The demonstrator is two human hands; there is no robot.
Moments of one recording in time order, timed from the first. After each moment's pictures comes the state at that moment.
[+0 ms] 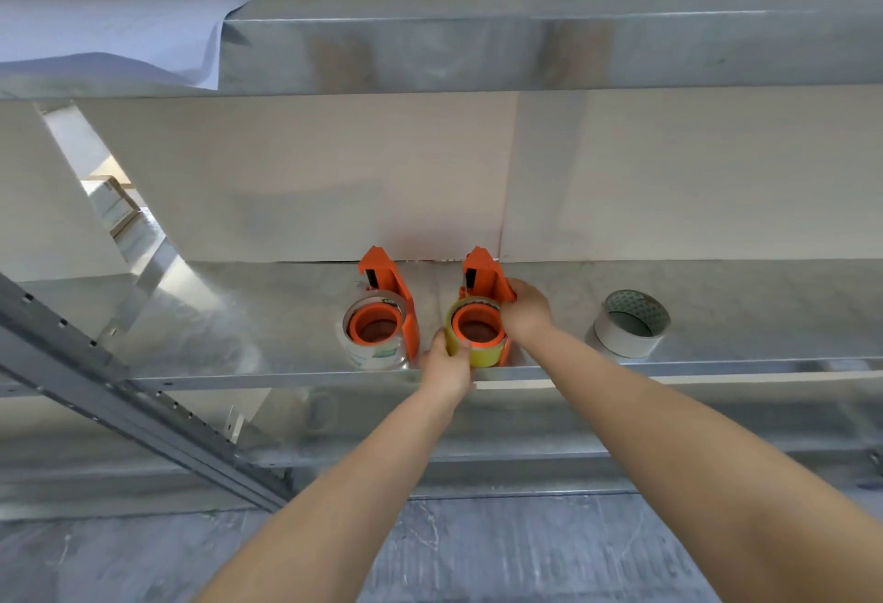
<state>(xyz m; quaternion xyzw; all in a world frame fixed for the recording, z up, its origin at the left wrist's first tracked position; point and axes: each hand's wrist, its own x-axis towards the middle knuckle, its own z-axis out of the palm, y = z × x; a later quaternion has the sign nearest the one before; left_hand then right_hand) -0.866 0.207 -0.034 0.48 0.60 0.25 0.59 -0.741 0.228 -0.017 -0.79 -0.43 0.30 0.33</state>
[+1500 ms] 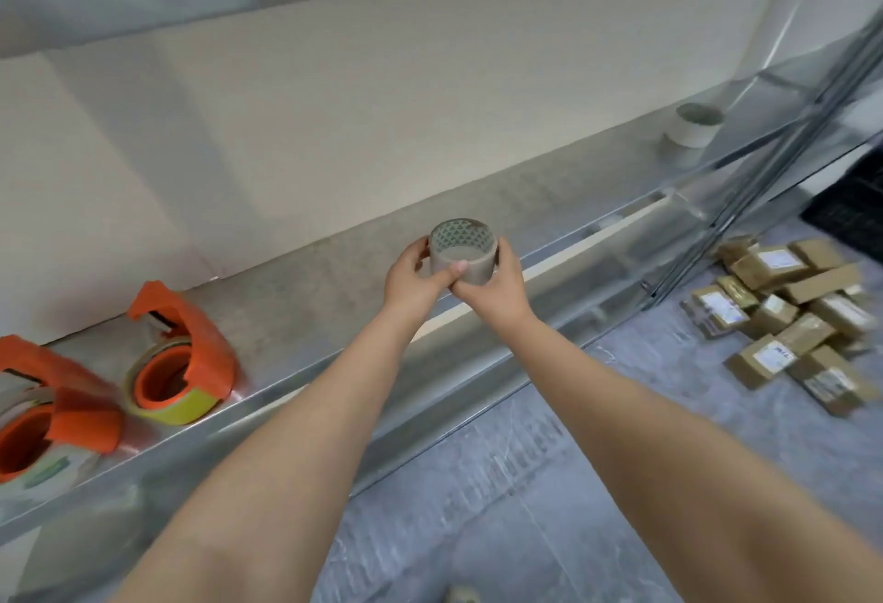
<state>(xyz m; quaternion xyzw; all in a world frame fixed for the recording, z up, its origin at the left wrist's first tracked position) -0.596 0.128 -0.014 0.68 0.36 0.21 0.60 -0.518 0.045 -0.036 -0.79 -0.21 0.18 0.55</state>
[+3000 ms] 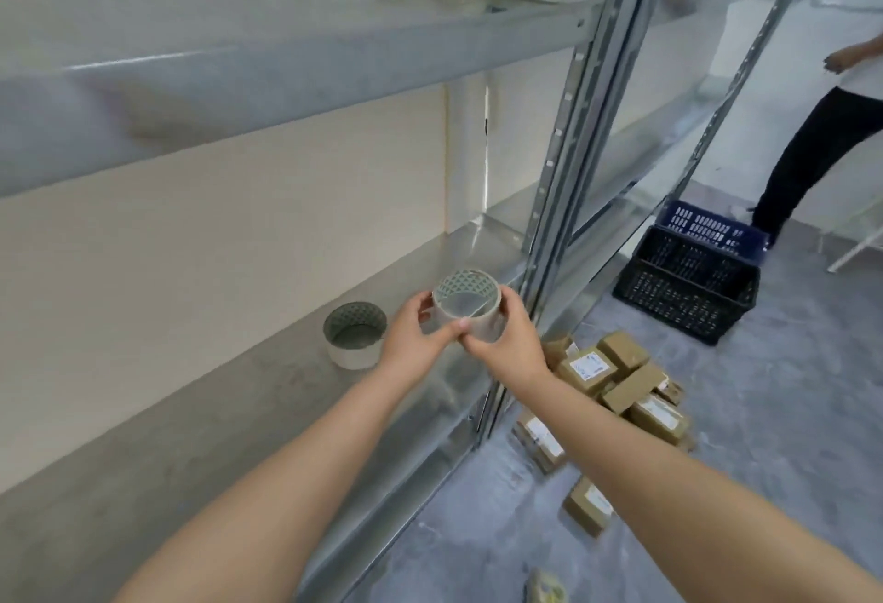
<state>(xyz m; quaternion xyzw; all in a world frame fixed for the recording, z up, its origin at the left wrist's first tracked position) 0.034 -0.080 -0.015 0.78 0.19 0.15 0.58 0.085 -0.212 -0.011 -0.81 -0.20 0.04 0.55</state>
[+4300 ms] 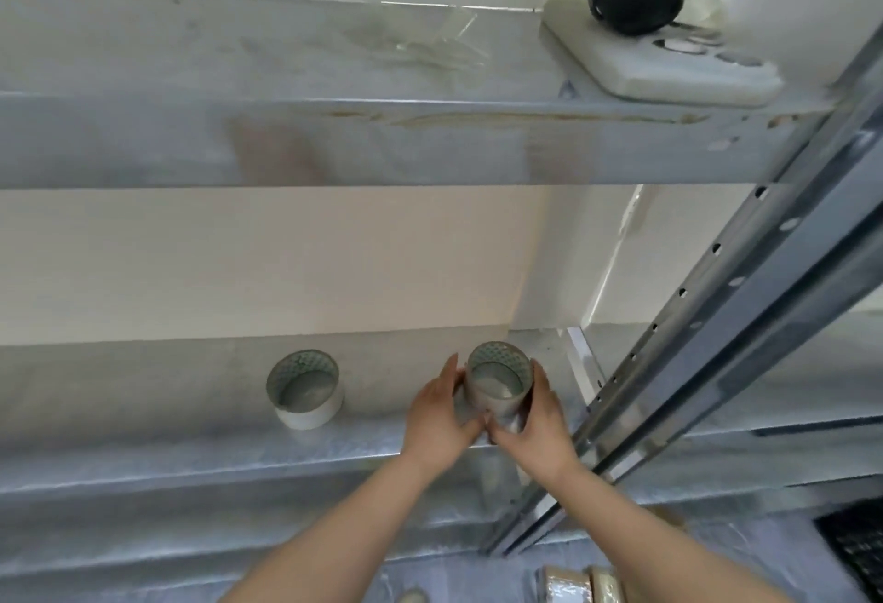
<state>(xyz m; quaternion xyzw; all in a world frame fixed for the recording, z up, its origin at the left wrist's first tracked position) 0.198 -0.112 -0.073 0.79 0.43 0.19 0.39 0.327 -0.188 -0.070 -0.78 -0.47 0.22 0.36</state>
